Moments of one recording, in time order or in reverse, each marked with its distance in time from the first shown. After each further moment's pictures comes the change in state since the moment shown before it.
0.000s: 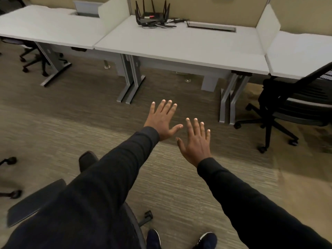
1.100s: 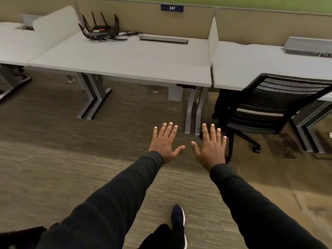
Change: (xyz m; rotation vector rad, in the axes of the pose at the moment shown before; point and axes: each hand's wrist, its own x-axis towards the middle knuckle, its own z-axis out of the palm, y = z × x) left_hand 0.207 0.311 0.096 -0.145 -0.055 0.013; right_hand 0.075 0.379 -0.140 -0.110 0.123 0.196
